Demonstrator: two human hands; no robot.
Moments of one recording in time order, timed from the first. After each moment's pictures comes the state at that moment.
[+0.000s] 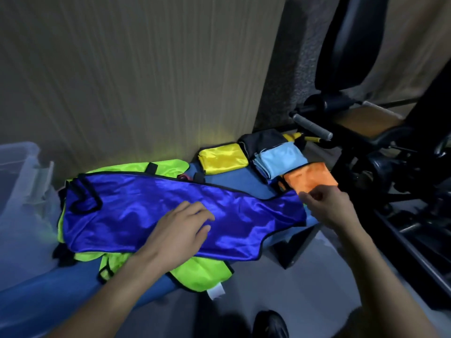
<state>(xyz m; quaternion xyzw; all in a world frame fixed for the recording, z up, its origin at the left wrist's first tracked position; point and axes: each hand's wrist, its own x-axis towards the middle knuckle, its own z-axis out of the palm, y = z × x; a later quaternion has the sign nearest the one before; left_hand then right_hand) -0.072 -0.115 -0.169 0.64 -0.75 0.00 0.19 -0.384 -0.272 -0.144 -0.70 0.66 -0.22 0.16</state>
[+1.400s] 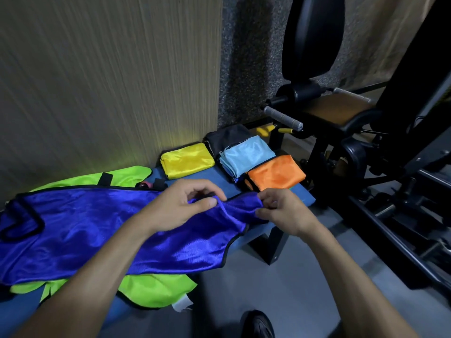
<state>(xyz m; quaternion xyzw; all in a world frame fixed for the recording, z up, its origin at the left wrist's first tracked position) -0.128 -0.206 -0.130 0.45 -0.72 -0.37 0.37 -0.397 -0.268 -0.156 -0.74 0.52 -0.21 0.37</state>
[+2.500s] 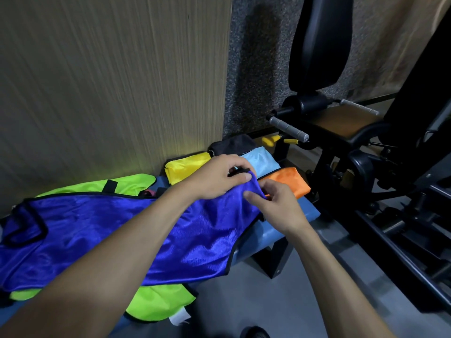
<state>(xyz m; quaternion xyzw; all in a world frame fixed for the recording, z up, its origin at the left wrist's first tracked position) -0.169 -0.293 -0.097 0.48 -0.79 -0.21 0.31 -0.363 -0.275 -0.131 -0.68 0.46 -0.38 0.43</state>
